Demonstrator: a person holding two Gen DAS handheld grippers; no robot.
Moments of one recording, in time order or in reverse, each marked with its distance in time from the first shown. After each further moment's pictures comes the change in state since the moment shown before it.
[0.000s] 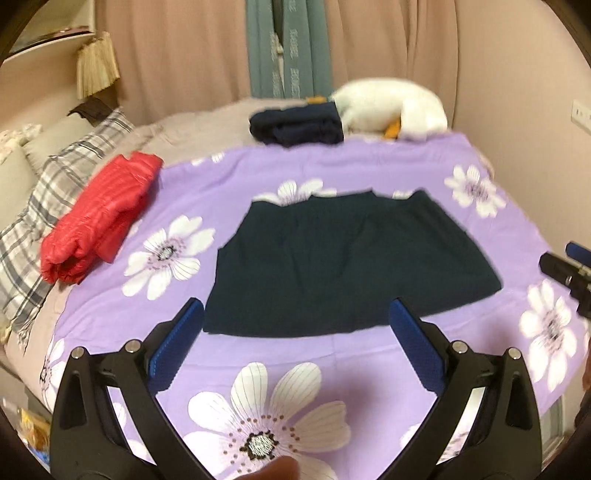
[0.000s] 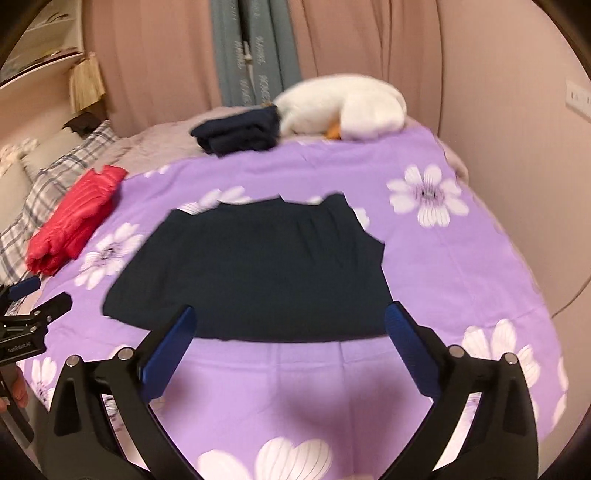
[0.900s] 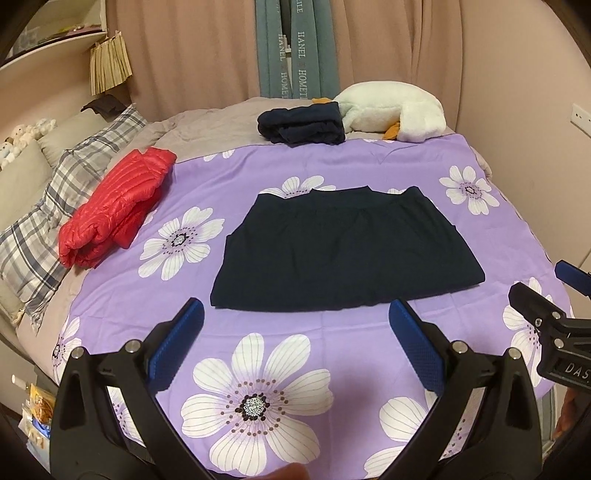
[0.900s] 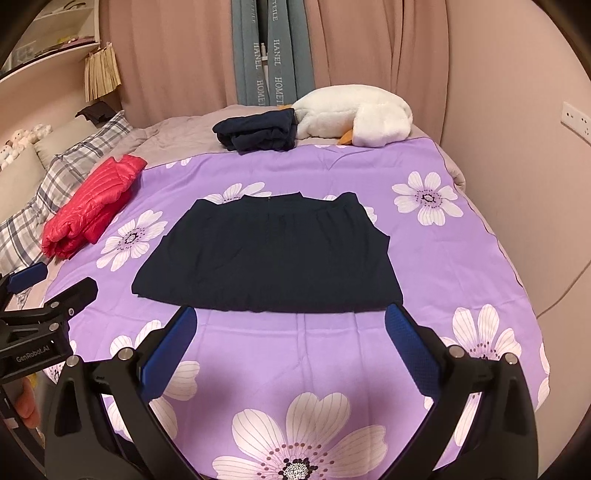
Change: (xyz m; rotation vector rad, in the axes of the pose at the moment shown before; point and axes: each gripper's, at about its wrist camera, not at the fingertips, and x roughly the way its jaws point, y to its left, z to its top) left arm -0.048 -0.018 -0.015 -0.011 0.029 0.040; right arm -0.046 0.038 -0.028 -0.037 0.024 -0.007
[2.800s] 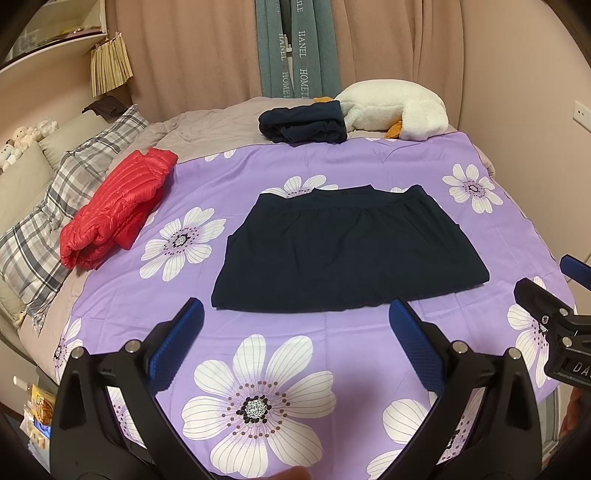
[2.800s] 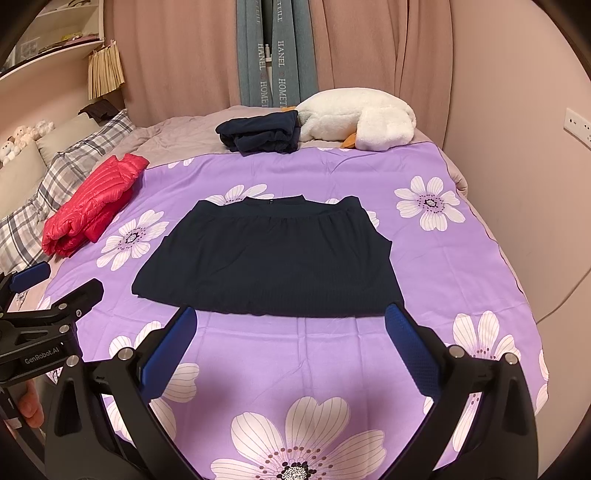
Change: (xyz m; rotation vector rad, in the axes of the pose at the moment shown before) left arm 0.006 0.000 0.001 0.001 0.001 0.011; right arm -0.001 0.006 0.002 -0.012 -0.008 -0.008
